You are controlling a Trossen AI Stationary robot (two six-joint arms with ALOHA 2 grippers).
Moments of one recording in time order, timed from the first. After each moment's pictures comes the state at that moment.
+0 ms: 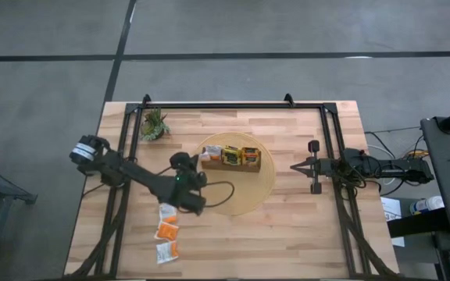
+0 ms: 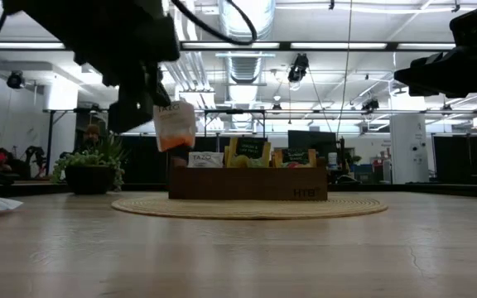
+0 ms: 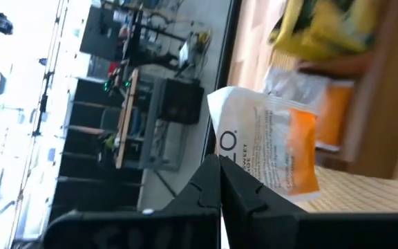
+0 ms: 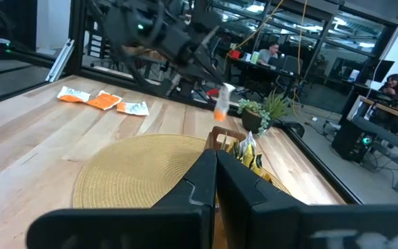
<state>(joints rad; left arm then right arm) -0.37 1.65 1.02 -0.80 -1.26 -0.26 0.01 0.04 0.01 0.01 0.00 -0.24</state>
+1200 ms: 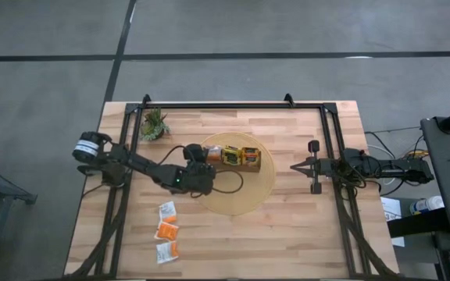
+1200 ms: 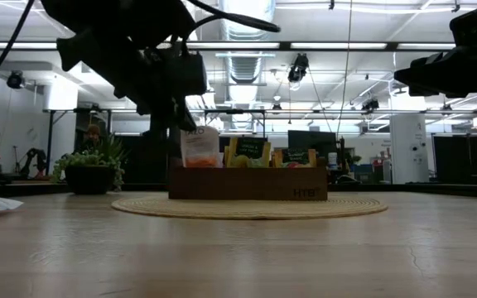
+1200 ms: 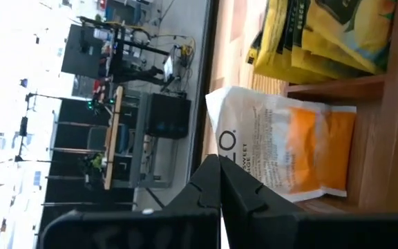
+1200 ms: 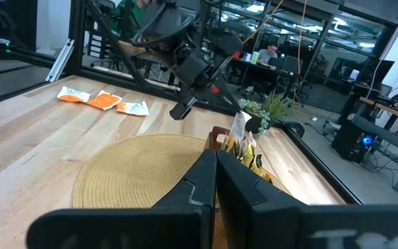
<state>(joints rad) -0.19 1.65 0.85 -0.08 -1.14 0.36 0.01 0.04 0.01 0.01 0.00 -0.24</state>
